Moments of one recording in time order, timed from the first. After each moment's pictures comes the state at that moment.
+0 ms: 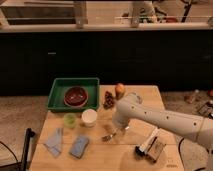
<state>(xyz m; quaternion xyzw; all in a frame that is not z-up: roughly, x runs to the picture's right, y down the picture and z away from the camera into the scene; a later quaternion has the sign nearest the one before) 0.055 0.227 0.825 -0.31 -0.19 -0.18 0.91</state>
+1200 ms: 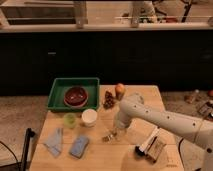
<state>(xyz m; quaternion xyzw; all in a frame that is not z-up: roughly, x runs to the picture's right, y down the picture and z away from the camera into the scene) 0.068 0.238 0.836 -0.34 -0.20 -0.17 0.90</state>
